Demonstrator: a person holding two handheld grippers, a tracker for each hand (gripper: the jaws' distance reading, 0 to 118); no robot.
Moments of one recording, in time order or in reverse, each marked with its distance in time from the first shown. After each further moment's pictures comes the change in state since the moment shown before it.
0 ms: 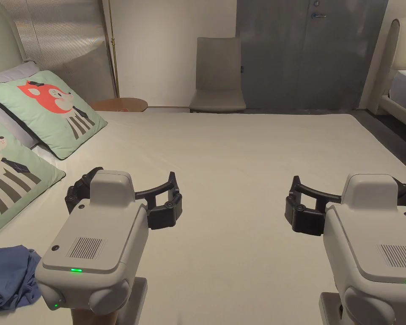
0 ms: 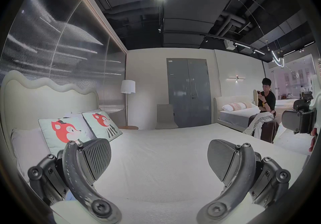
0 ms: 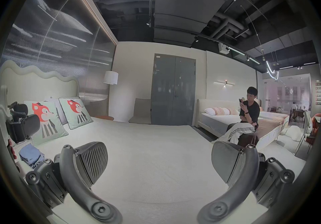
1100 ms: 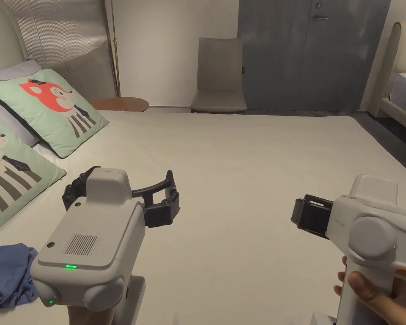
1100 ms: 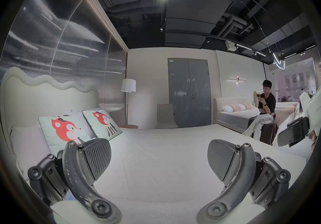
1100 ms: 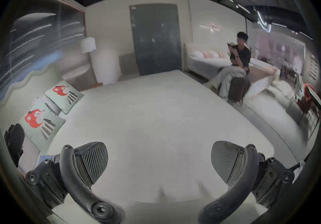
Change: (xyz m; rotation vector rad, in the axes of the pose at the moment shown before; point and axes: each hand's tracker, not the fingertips) left arm -0.007 0.001 -0.001 -0.005 0.001 0.022; right arm 0.011 0.013 -0.035 -0.576 -0.134 -0.229
